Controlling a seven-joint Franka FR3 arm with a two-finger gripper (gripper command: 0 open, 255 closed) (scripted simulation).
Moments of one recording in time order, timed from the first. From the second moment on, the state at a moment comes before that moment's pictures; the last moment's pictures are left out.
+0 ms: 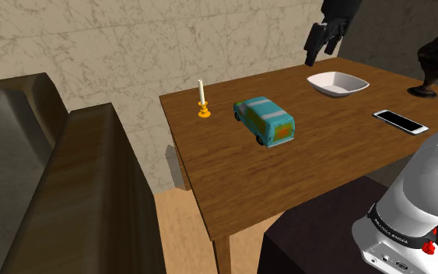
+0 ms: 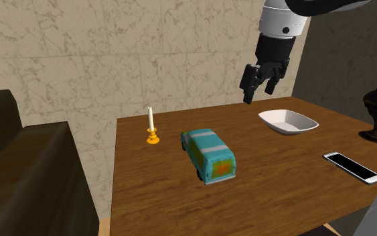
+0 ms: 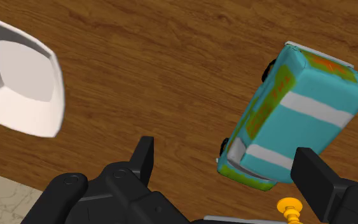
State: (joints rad) arm -0.02 -0.82 0.03 -2.29 -0.09 1.67 0.02
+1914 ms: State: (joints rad) arm 0.04 -0.04 0.19 -2.06 -0.06 2.43 0.27
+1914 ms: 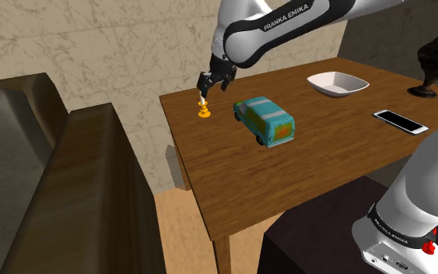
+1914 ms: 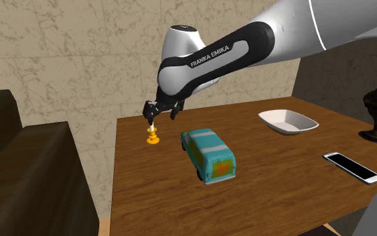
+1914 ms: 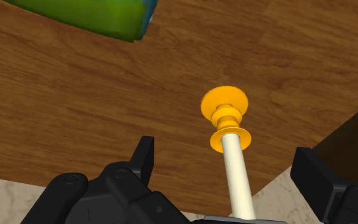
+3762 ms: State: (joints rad) arm 0.05 0.14 0.19 -1.97 -0.11 2.54 0.32
